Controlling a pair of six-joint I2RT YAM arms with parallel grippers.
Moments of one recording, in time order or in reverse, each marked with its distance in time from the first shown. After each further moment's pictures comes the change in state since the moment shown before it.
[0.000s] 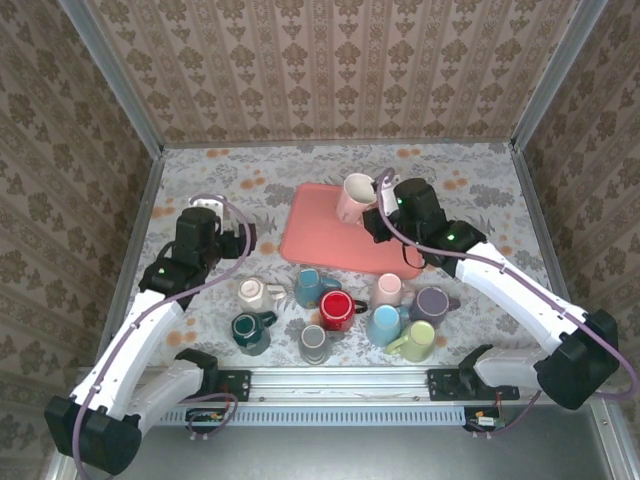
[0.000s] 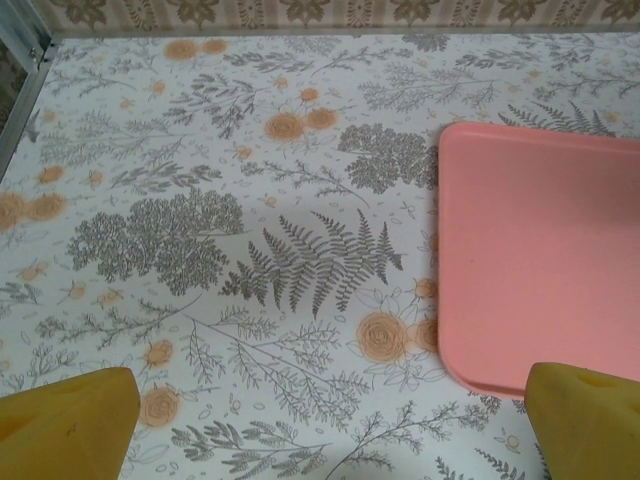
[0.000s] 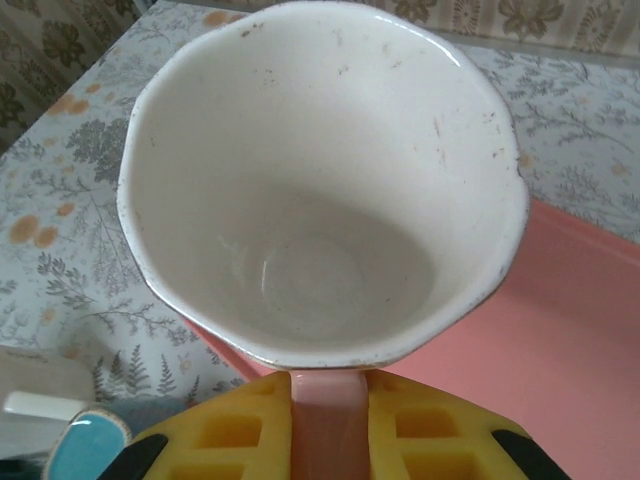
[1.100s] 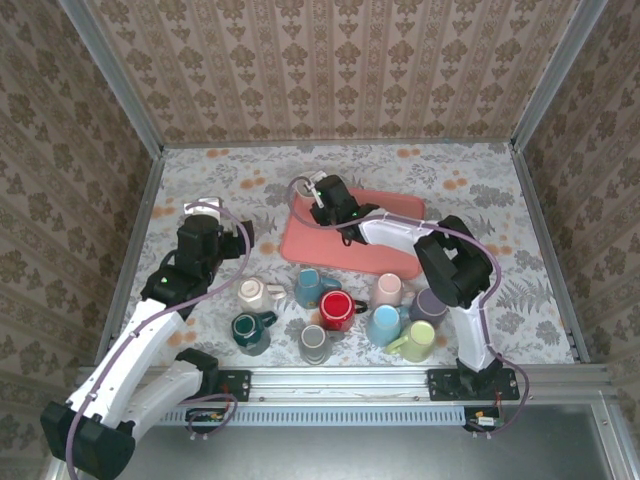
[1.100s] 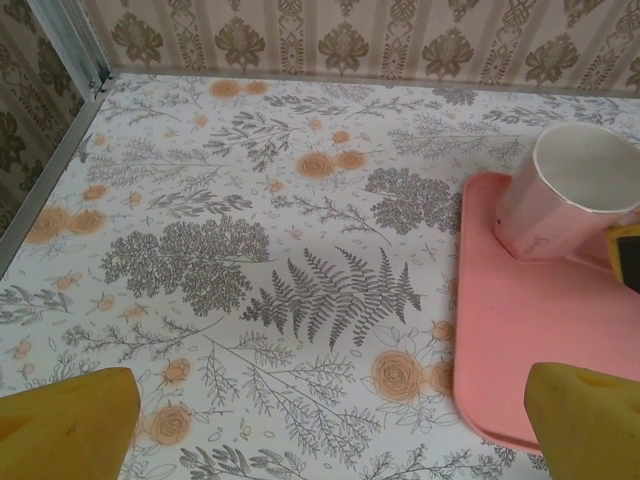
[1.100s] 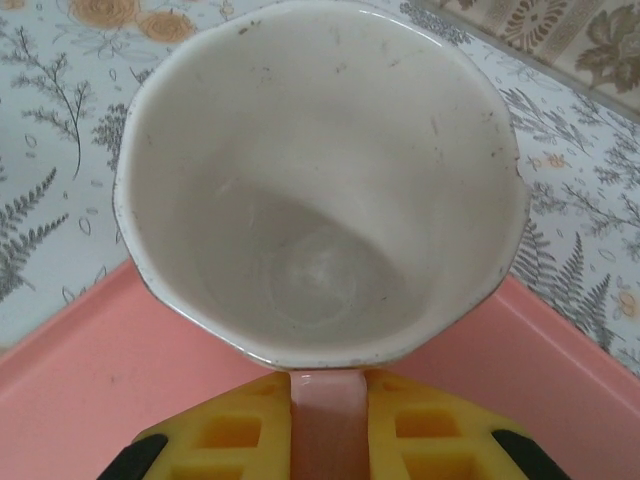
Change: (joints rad) left arm -0.060 -0.049 -0.058 0.095 -0.139 -0.050; right arm 0.077 0.818 0.393 0.354 0.233 -0.237
